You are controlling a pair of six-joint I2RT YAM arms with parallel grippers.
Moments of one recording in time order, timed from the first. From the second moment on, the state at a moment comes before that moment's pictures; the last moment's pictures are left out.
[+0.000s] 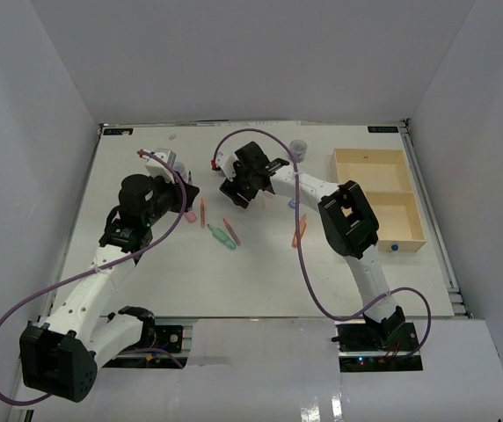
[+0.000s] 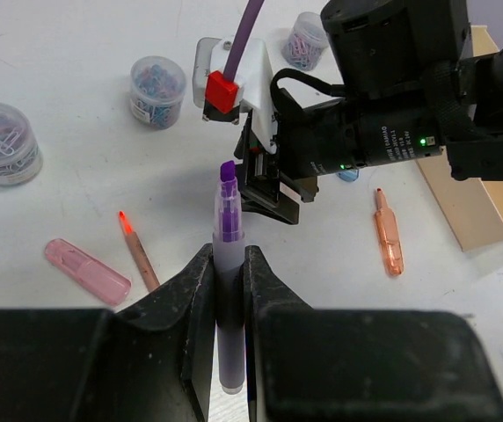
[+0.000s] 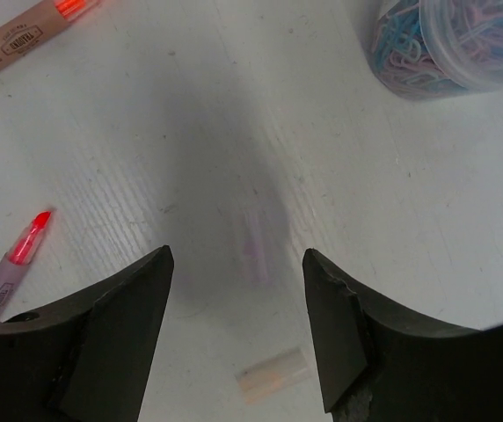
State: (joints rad) left arm -0.27 0.99 0.76 -0.03 0.24 -0.25; right arm 0.72 2.25 1.80 -0.43 -0.20 -0.43
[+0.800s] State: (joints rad) left arm -0.27 0.99 0.76 -0.03 0.26 -0.25; right arm 0.72 2.32 1.85 -0.44 -0.22 -0.45
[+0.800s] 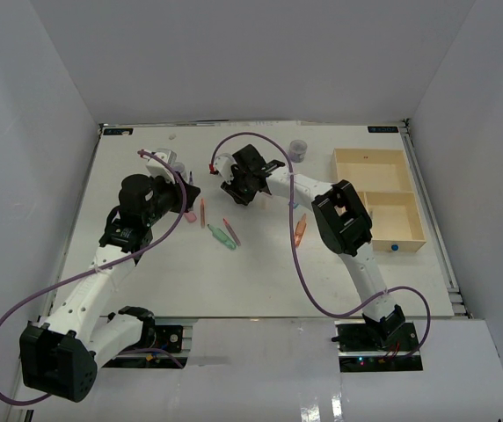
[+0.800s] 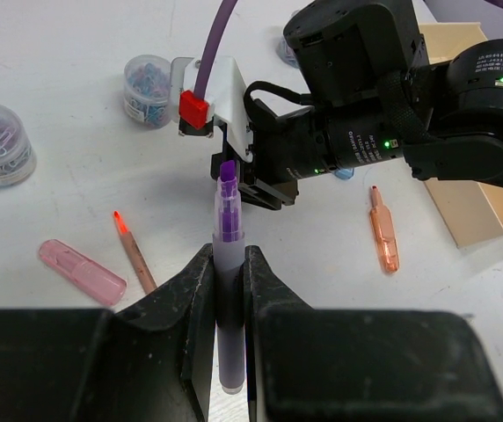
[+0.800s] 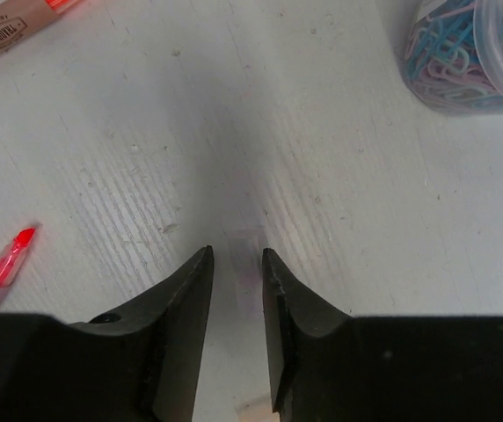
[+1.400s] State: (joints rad) left arm -0.27 0.97 0.76 0.00 0.48 -0.24; right arm 0.73 2.02 1.63 -0.33 -0.18 -0.31
